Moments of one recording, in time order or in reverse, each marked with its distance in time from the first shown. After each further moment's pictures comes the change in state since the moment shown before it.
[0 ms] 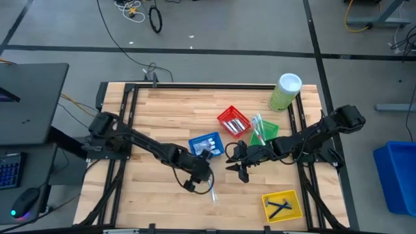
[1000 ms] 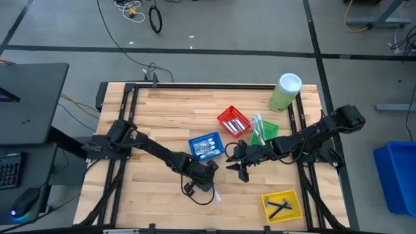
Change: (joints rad) left arm -0.013 0.222 0.118 -0.057 0.025 0.236; right arm -0.006 0.000 -0.004 0.000 0.009 -0.020
